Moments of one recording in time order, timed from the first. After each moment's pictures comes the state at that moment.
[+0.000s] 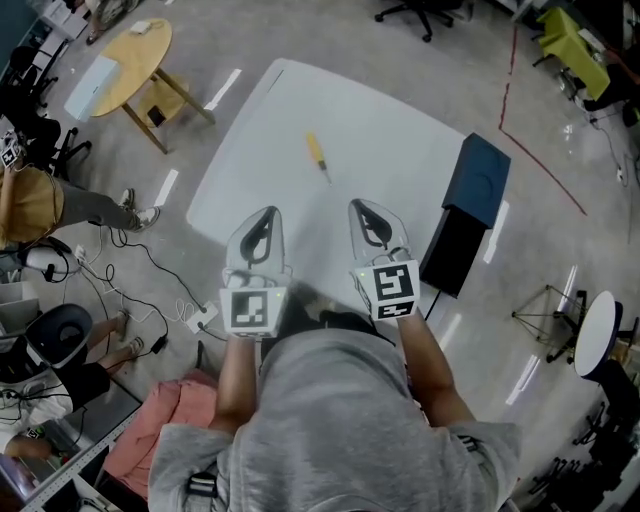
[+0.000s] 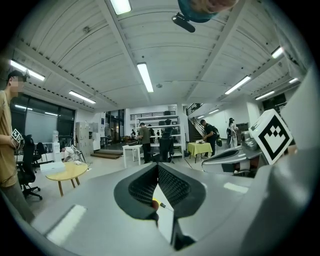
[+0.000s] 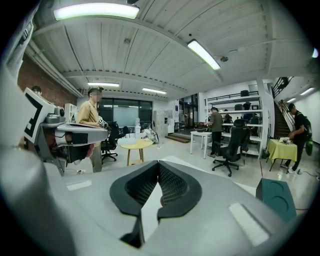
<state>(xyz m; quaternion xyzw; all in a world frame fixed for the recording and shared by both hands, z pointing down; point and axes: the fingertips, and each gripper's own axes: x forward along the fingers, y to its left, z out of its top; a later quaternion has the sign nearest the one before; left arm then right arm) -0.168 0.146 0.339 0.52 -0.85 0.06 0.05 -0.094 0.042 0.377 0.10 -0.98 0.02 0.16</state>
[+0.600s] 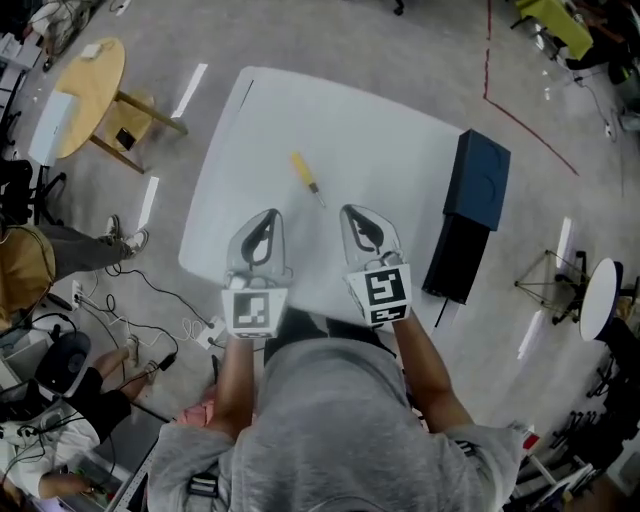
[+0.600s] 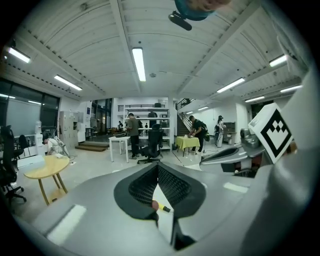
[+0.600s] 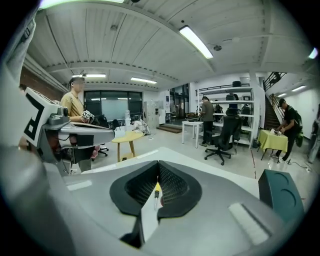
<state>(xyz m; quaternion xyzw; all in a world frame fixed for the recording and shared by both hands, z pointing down) -0.233 0.076 0.383 0.59 -0.80 0.07 0.10 -0.150 0.004 0.420 0.15 -0.96 0.06 0.21</state>
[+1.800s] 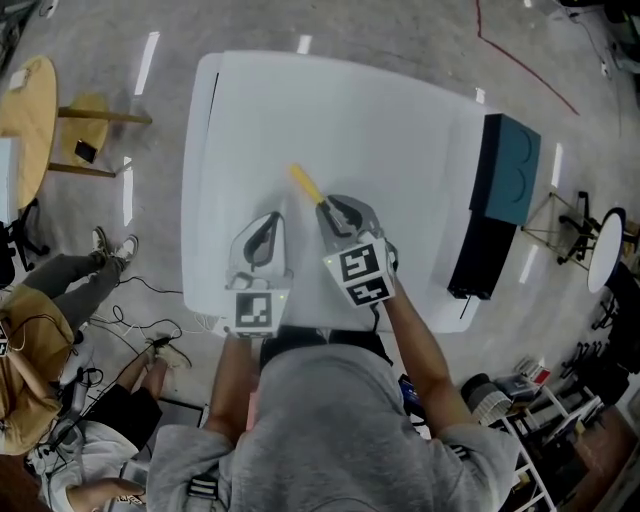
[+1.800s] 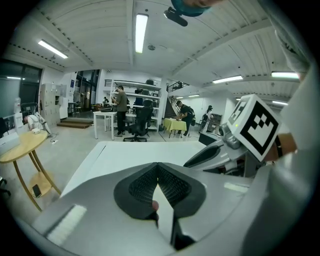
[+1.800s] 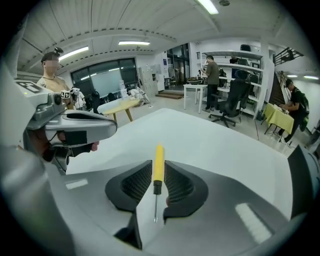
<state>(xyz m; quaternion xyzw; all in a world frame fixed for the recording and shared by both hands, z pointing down) -0.310 0.018 0.520 0.65 -0.72 0.11 0.22 -0.251 -0.024 0.571 0.13 -0.90 0.13 0.40</state>
